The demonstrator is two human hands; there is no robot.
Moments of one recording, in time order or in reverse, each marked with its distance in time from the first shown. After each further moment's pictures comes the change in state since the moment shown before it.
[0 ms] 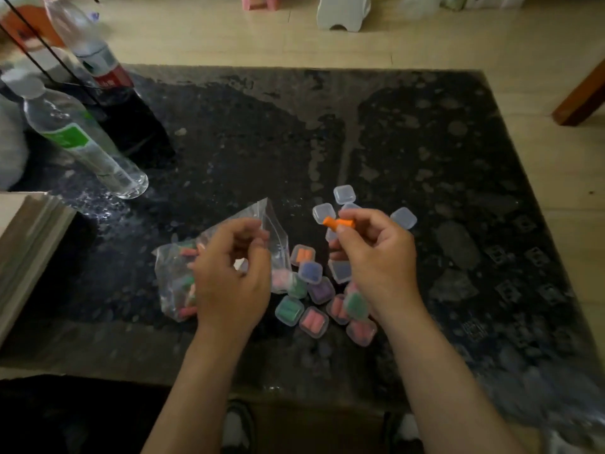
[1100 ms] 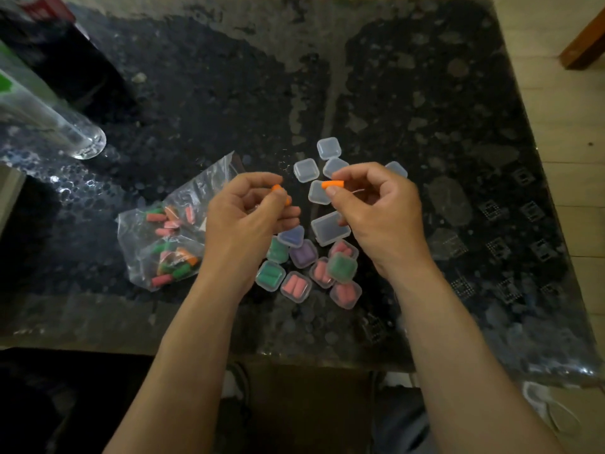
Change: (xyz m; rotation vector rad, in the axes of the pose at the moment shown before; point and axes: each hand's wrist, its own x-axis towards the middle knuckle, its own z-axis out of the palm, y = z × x) left_hand 0.008 0.008 0.037 -0.413 -0.283 -0.558; right_hand 0.016 0.012 -0.023 -0.139 -0.076 -0.083
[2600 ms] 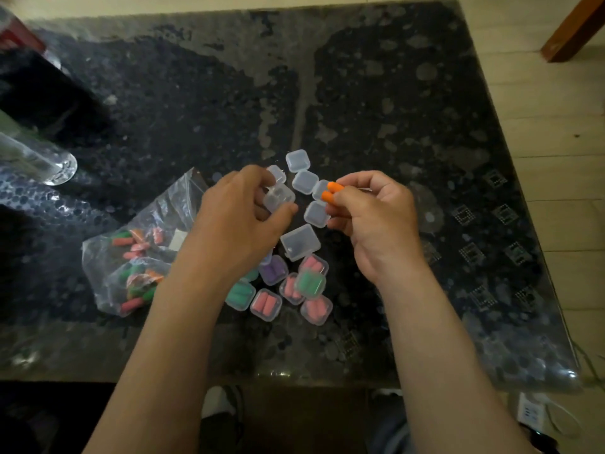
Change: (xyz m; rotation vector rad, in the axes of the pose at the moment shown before) left_hand 0.023 0.020 0.030 0.980 -0.121 0.297; right_hand 0.016 -0.012 -0.027 0.405 0.160 0.407
